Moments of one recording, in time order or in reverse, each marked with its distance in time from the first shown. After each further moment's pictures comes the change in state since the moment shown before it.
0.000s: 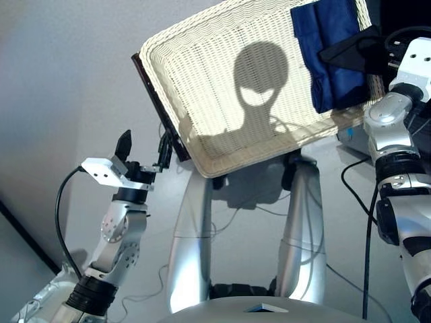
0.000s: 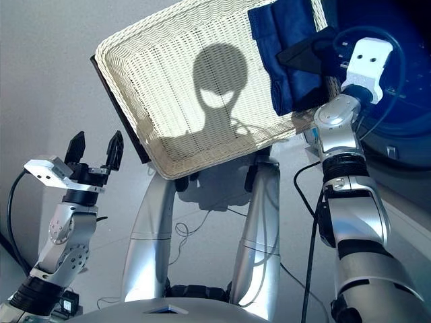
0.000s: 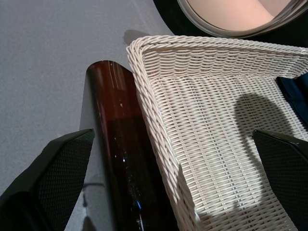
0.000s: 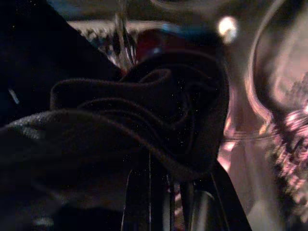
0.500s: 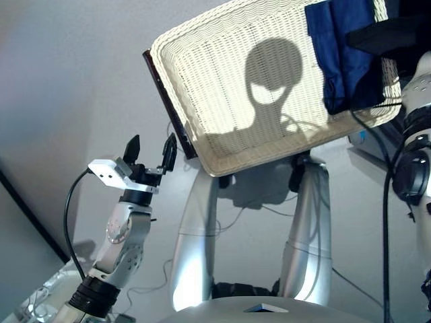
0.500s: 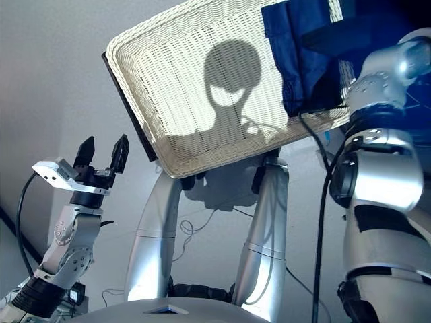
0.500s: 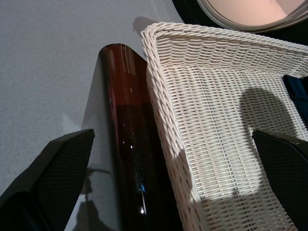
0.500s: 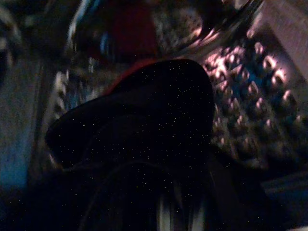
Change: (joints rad) left arm 0.002 0.011 -0.055 -0.010 -0.077 0.014 -0.025; right arm -0.331 -0.172 -0.167 0.183 0.813 -0.221 0.159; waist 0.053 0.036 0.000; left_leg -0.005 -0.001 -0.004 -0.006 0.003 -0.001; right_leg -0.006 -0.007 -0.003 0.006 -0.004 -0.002
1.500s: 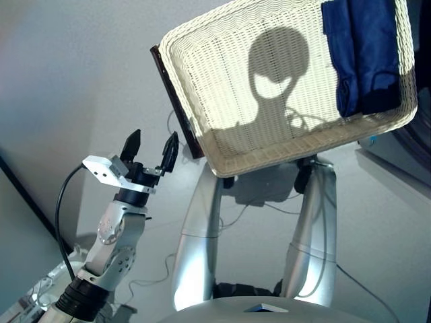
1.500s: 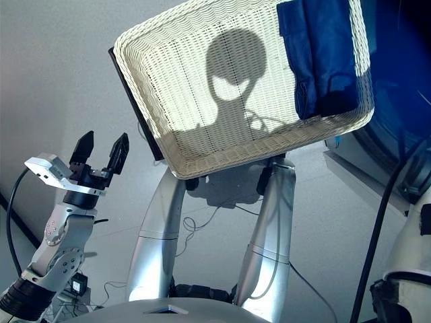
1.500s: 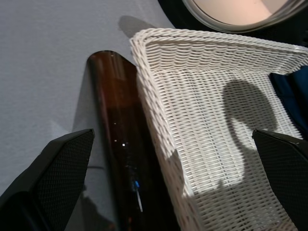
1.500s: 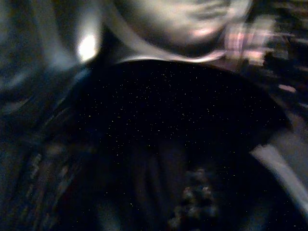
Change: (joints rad) left arm 0.010 0.073 0.003 -0.069 -0.037 0.008 -0.034; right arm -0.087 -0.188 0.176 0.115 -0.017 0.046 0.038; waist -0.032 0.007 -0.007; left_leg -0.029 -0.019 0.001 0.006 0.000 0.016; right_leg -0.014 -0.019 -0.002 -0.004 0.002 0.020
